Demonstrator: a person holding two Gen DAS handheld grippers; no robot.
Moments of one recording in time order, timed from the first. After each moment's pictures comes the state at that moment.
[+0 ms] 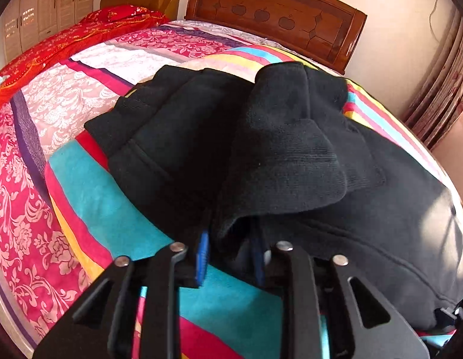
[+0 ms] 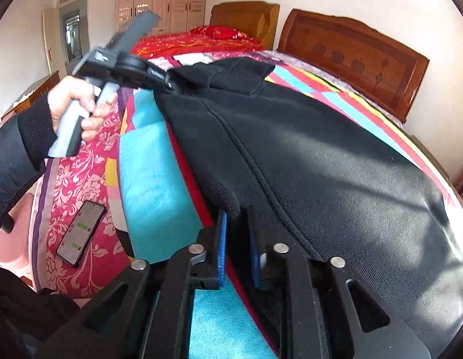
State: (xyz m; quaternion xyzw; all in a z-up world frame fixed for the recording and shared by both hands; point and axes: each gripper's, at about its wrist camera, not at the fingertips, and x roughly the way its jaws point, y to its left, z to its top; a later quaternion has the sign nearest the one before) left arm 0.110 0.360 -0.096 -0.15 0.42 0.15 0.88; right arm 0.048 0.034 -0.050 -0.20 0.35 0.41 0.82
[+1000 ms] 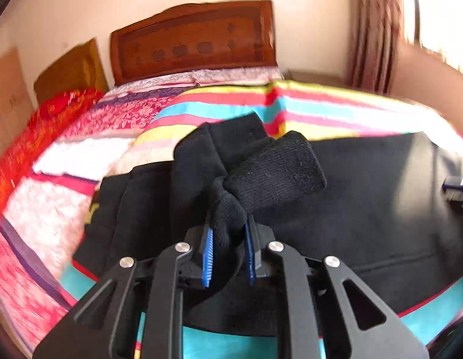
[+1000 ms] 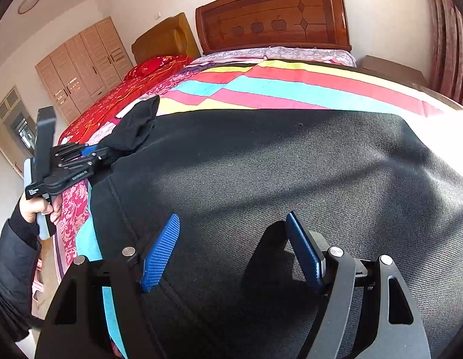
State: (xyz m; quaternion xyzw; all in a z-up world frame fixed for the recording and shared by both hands) left arm 0.142 0.342 -0.042 -0.03 0.36 0.01 0.93; right arm 0.161 -0.041 -0.052 0.03 0.43 0.30 0.85
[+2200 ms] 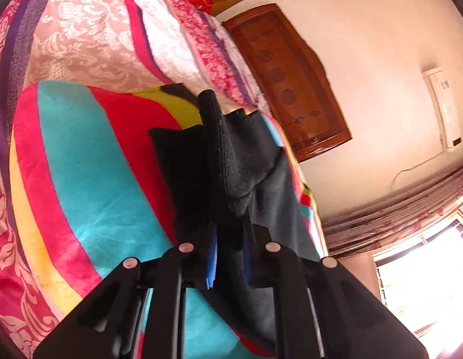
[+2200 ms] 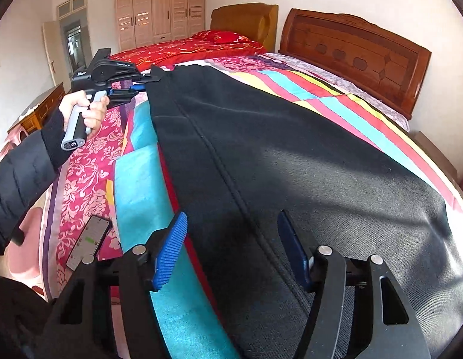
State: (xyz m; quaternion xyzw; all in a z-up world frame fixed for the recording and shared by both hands) left arm 0.083 0.526 -0.128 -0.51 0.28 0.07 0.81; right arm 0.082 0.032 -0.044 -0.18 0.37 0.42 0.81
